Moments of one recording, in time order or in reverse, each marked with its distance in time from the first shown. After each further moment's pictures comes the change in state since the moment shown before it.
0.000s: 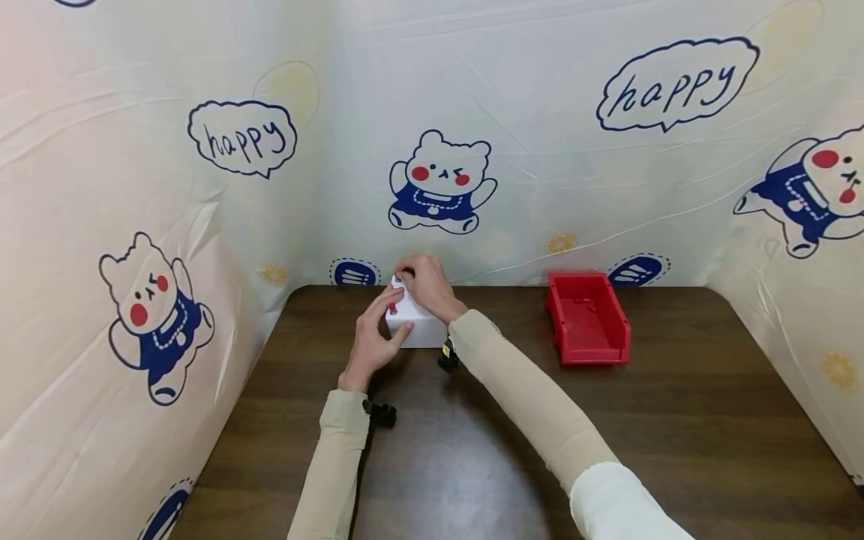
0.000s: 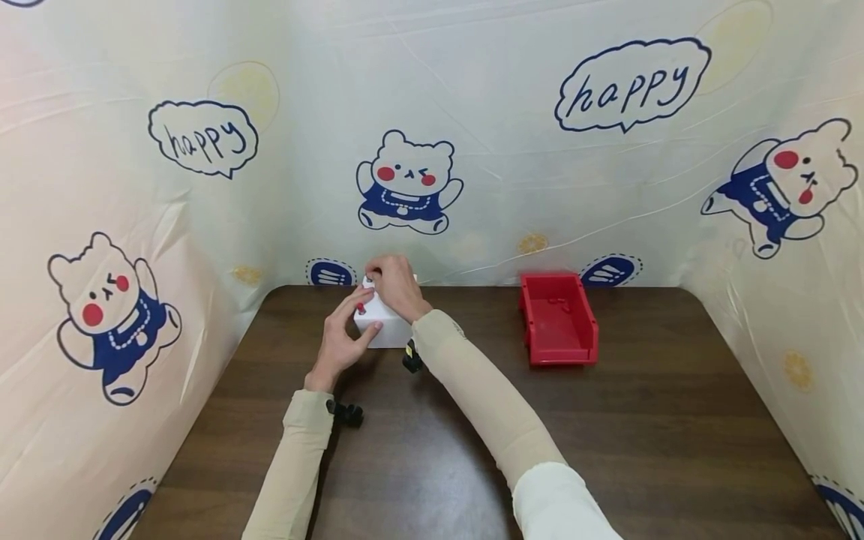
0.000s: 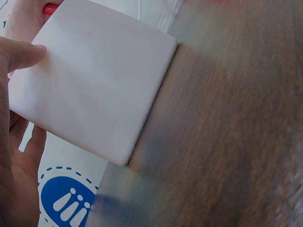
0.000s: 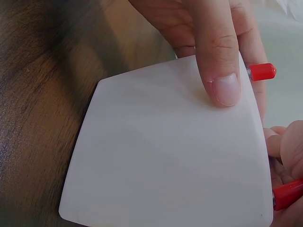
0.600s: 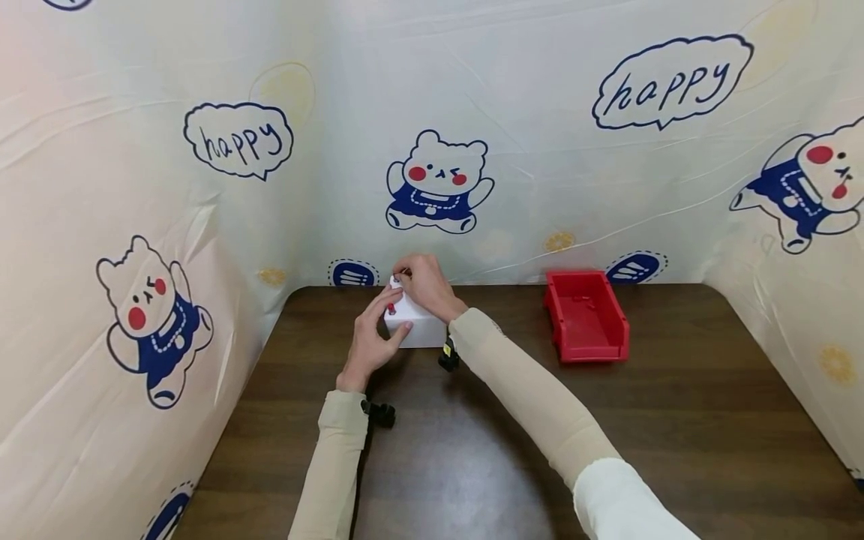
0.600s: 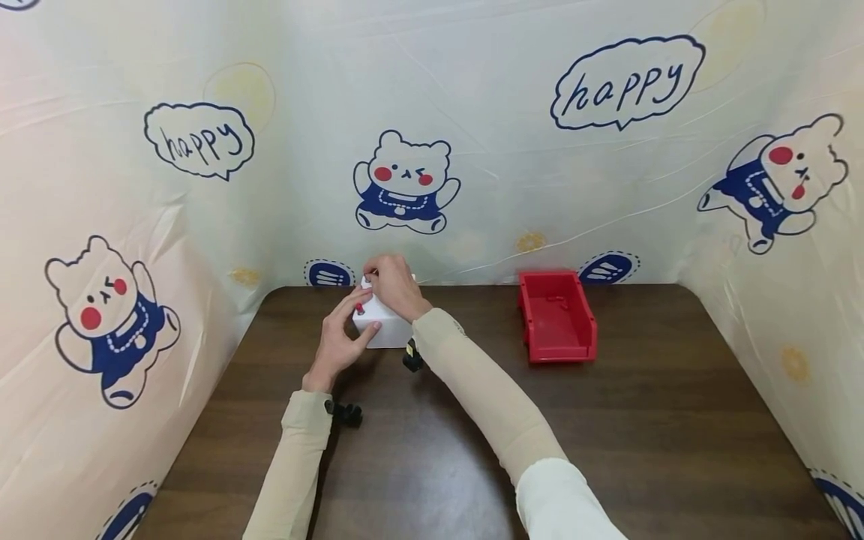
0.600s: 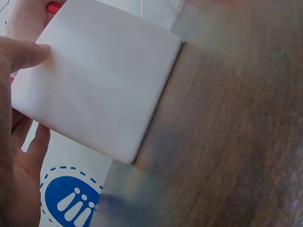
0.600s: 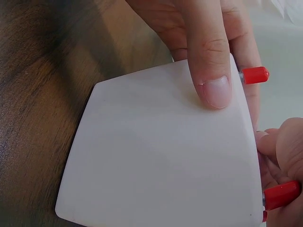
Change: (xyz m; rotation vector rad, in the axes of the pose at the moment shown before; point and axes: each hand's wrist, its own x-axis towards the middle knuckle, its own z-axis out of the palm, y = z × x) left_hand 0.001 -0.003 -0.006 0.042 -0.054 -0.034; right_hand 0.000 -0.003 -0.004 -0.021 -0.044 0.026
